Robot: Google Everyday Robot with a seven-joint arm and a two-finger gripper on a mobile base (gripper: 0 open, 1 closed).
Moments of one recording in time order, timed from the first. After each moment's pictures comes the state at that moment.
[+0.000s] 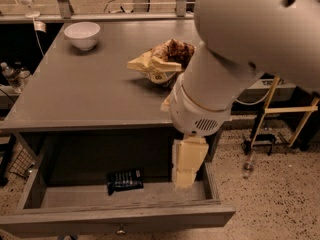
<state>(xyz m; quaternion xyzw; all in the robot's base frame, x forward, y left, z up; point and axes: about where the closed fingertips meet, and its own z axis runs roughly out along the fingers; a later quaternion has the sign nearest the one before) 0.388 -0.023 0.882 -0.74 0.65 0.08 0.14</state>
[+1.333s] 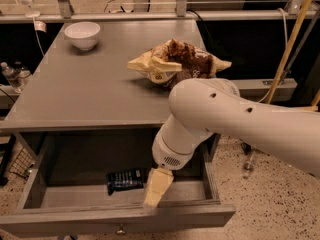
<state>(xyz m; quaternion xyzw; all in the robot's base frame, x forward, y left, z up) 0.414 0.017 0.730 -0.65 0.74 0.15 0.13</state>
